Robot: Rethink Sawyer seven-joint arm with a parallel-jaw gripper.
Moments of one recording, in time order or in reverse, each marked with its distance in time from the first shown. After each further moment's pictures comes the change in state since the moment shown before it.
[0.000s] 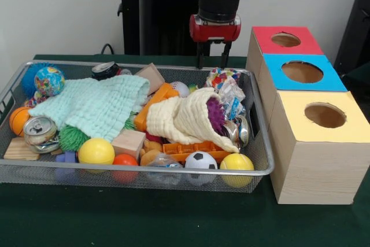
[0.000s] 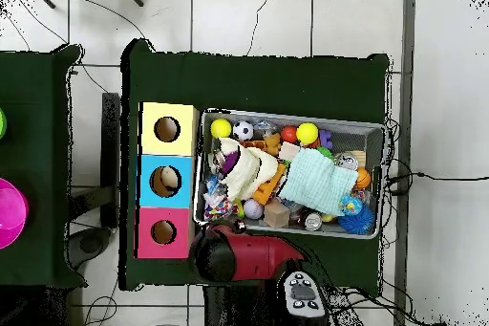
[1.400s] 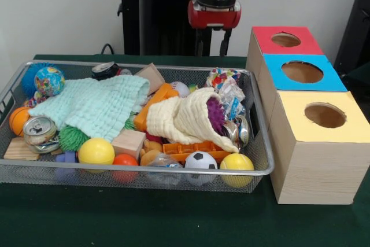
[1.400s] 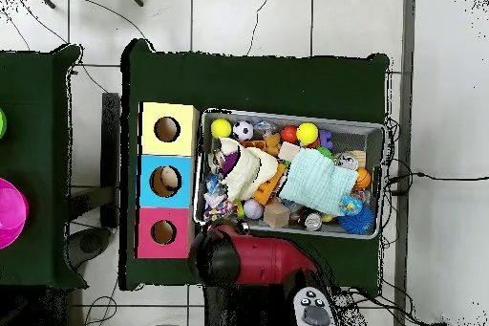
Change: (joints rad) arm -0.037 -0.136 0.025 0.034 0.012 0.100 0.000
